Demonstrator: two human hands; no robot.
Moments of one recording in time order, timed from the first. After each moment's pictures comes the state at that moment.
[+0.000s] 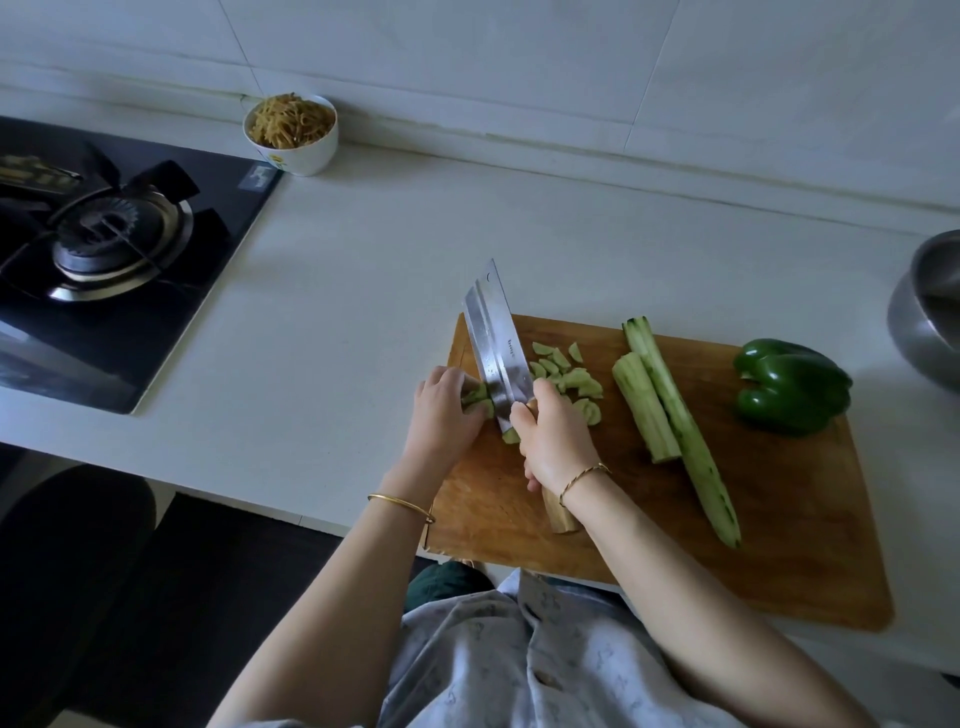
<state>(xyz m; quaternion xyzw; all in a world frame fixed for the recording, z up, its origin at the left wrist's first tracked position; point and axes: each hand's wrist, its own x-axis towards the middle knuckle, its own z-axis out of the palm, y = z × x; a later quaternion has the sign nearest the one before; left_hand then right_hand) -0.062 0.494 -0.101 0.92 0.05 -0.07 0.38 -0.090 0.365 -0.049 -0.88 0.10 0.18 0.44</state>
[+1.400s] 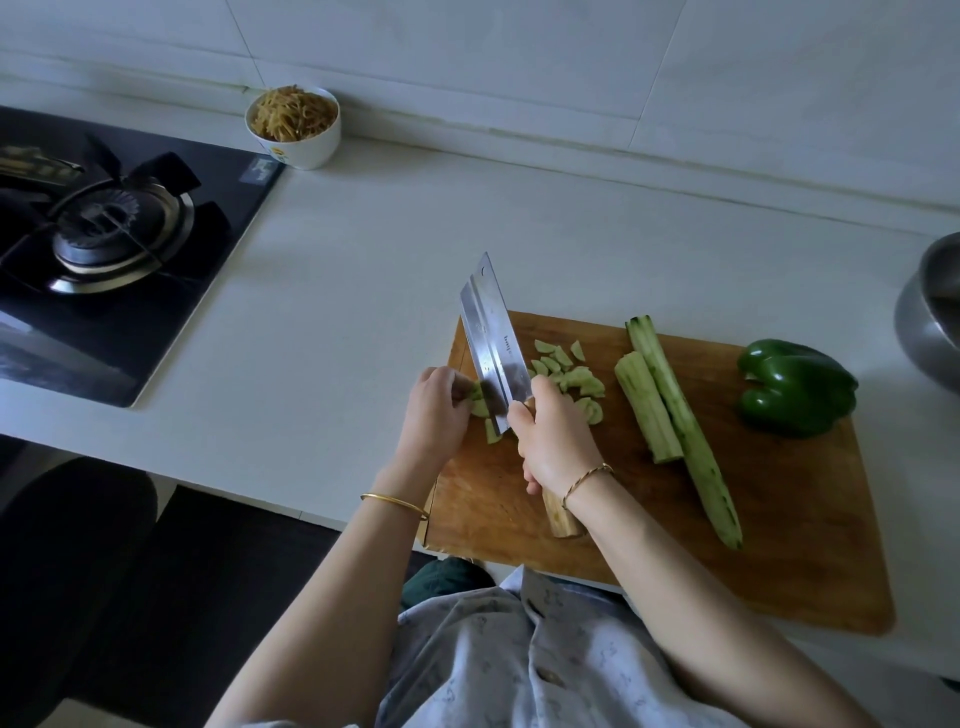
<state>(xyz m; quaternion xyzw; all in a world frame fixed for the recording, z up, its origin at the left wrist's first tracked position) -0.060 0.500 -0.105 0.92 0.07 -0.04 0.38 -0.091 0.366 -0.040 -0.87 0.09 0.19 0.44</state>
